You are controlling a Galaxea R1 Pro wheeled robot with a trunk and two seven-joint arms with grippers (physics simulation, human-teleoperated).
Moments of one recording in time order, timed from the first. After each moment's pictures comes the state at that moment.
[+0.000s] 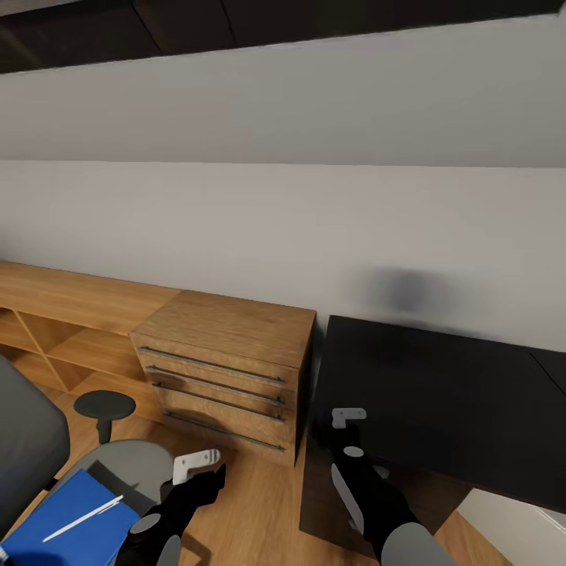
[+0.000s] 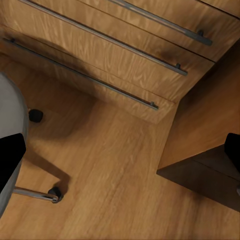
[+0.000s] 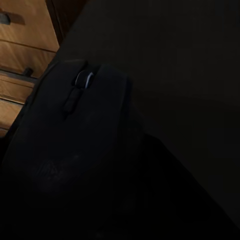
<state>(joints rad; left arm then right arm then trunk) -0.04 -0.05 -0.16 -1.50 0.28 0.51 0.29 -0.54 0.17 0.13 -0.66 -0.01 0.14 -0.23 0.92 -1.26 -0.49</state>
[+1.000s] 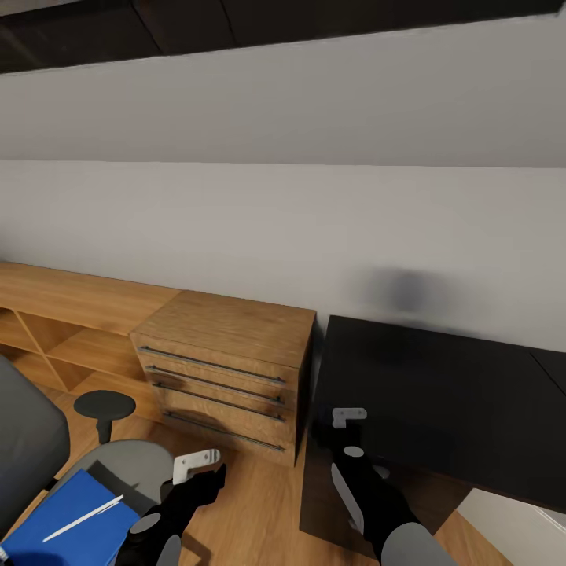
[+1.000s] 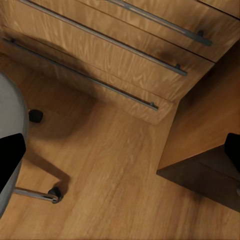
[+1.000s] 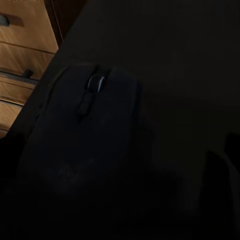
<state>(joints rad) -0.04 -0.05 -0.16 -1.50 0.28 0.51 0.29 -0.54 0.17 0.13 -0.66 -0.01 0.14 -0.23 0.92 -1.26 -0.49</state>
